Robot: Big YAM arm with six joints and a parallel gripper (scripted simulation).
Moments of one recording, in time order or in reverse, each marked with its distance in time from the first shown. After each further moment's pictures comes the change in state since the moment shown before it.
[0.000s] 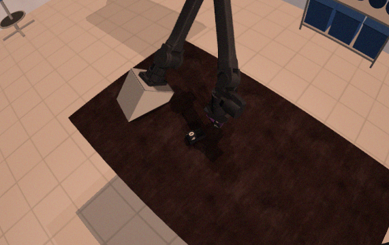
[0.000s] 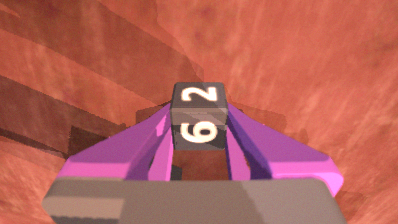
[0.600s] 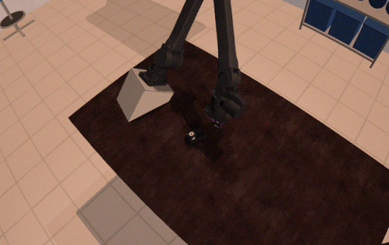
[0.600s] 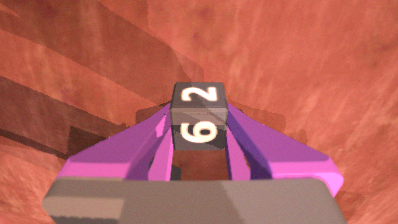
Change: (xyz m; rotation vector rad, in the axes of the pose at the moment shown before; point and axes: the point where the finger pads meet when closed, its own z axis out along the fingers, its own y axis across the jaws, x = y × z) arm 0.000 -0.001 0.000 0.001 0.000 0.001
